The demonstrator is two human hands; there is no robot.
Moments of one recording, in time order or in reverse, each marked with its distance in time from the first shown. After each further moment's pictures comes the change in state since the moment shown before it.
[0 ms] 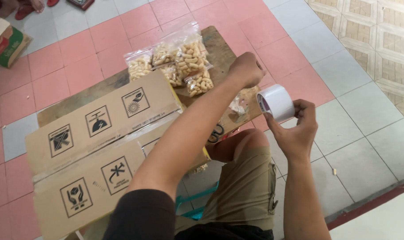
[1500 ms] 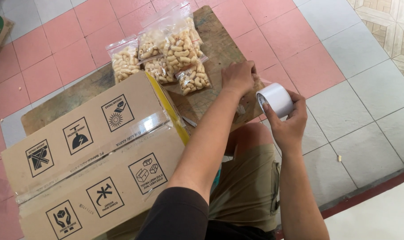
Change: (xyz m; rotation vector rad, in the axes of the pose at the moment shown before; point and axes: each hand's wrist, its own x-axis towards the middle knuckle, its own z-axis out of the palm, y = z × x) left_hand 0.038 -0.060 0.062 0.213 -0.086 -0.087; right_hand 0.008 0.075 0.043 0.149 -0.064 0.175
